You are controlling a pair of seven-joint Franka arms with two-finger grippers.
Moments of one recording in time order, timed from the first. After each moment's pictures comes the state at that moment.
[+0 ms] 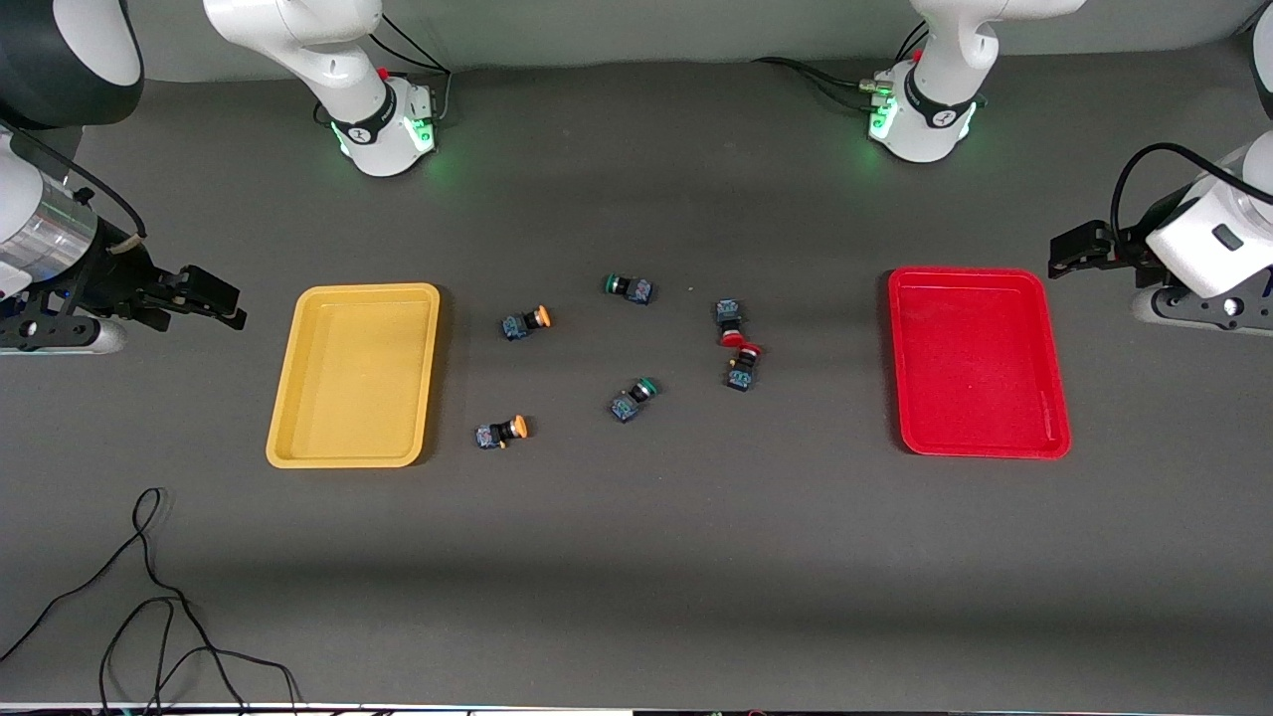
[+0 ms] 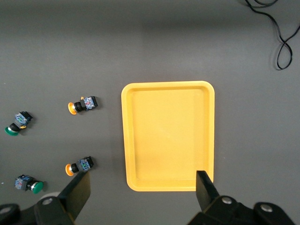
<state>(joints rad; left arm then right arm) -0.06 0.02 0.01 -1.63 -0.02 1.49 0.07 0.04 -0.01 0.00 -1.71 0.04 1.71 0.09</state>
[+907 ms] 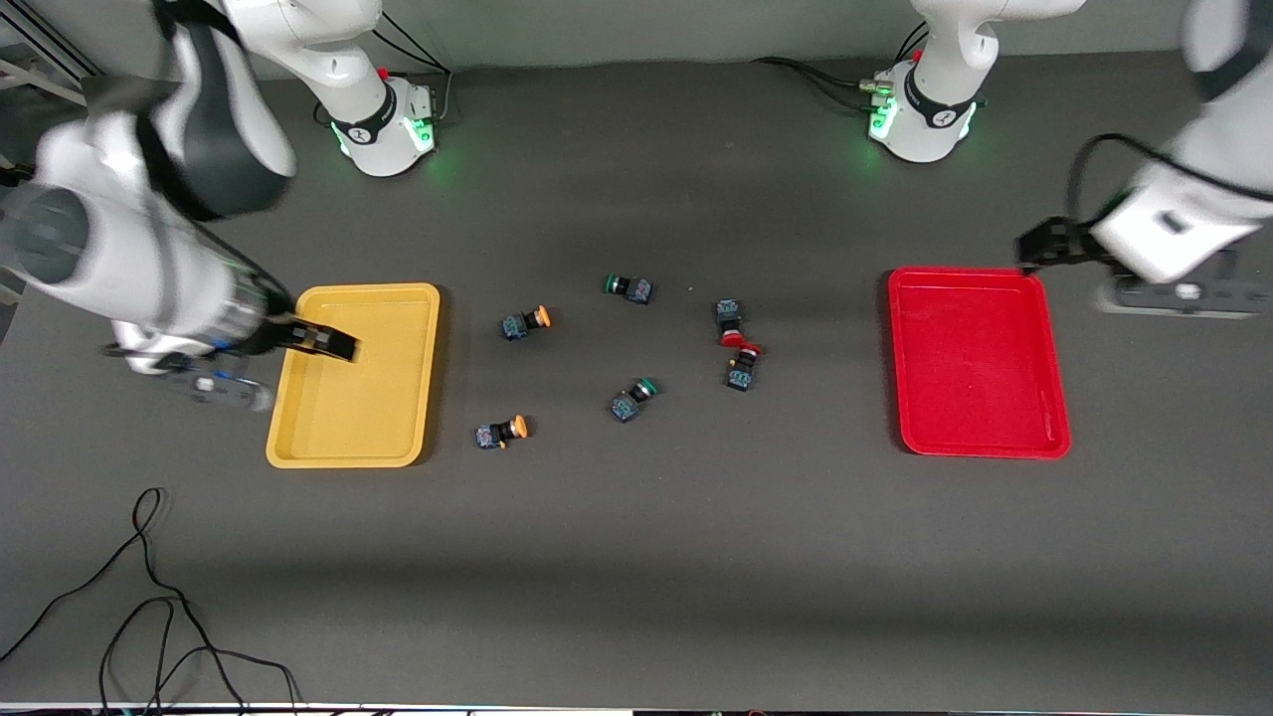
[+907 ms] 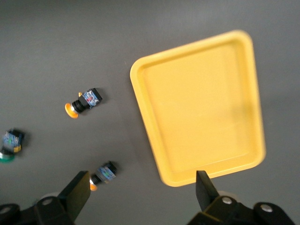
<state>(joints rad) -0.07 -0.06 -0.13 -1.79 -0.01 1.64 -0.14 0.15 0.15 0.08 -1.82 0.03 1.85 0.58</state>
